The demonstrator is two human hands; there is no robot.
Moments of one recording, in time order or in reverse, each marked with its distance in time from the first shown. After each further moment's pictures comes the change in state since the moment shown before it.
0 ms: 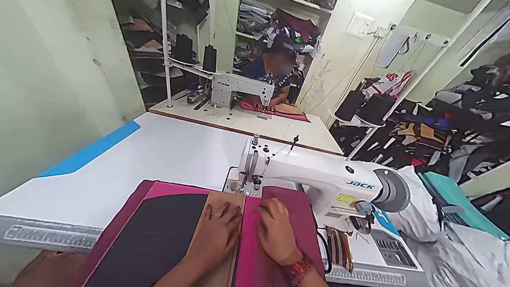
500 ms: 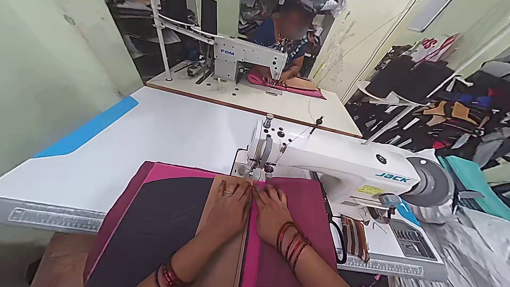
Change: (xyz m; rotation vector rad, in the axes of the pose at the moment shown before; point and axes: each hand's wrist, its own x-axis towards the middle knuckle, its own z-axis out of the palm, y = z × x) left_hand 0.029 -0.009 0.016 0.127 0.198 0.037; right_hand 0.043 -0.021 0.015 -0.151 -0.934 0.204
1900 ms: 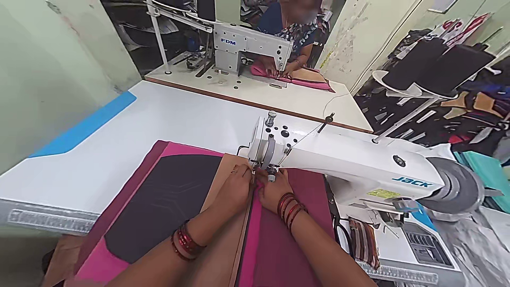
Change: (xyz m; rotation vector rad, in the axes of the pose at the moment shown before) left_hand 0.064 -0.014 -0.013 -0.159 -0.213 -0.164; right_hand 0.056 0.030 -0.028 0.121 0.051 0.003
